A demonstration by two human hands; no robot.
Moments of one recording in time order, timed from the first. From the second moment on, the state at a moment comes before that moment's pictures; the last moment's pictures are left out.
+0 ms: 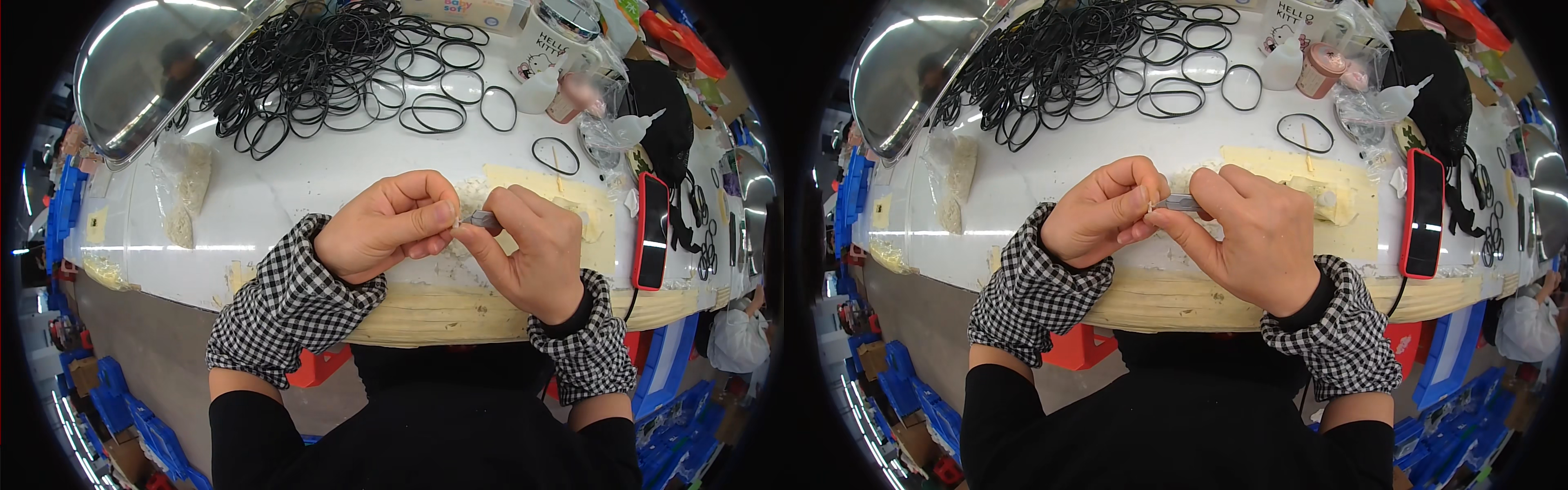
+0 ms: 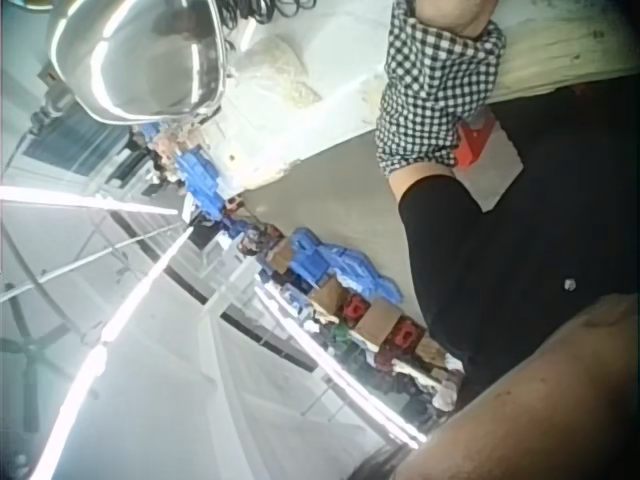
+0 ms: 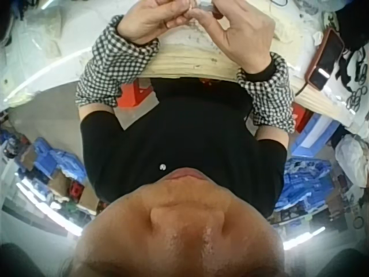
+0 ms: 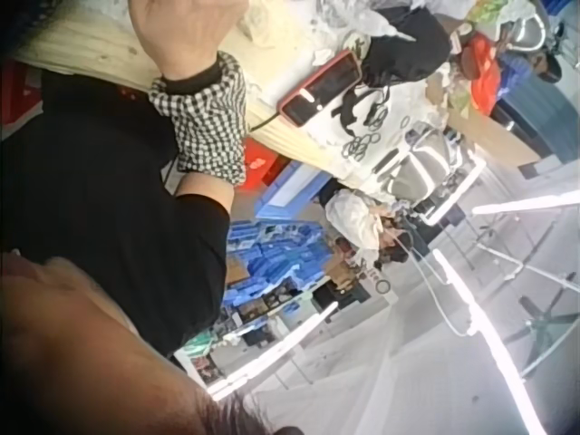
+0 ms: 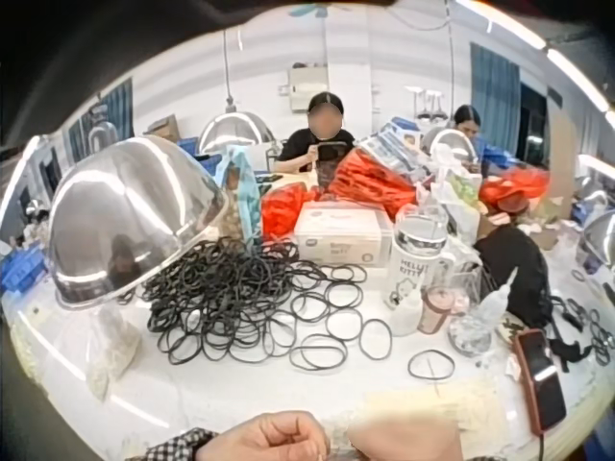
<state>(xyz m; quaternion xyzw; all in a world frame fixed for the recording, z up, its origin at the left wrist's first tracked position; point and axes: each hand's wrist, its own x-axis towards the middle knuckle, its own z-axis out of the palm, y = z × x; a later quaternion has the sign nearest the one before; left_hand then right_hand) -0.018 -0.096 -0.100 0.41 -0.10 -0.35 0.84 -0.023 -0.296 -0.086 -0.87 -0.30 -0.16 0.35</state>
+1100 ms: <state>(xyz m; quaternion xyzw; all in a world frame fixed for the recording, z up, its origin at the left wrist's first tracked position) -0.016 -0.096 -0.086 0.60 -0.01 -0.25 0.76 -0.022 -0.301 -0.079 -0.89 -0.31 -0.05 0.34</state>
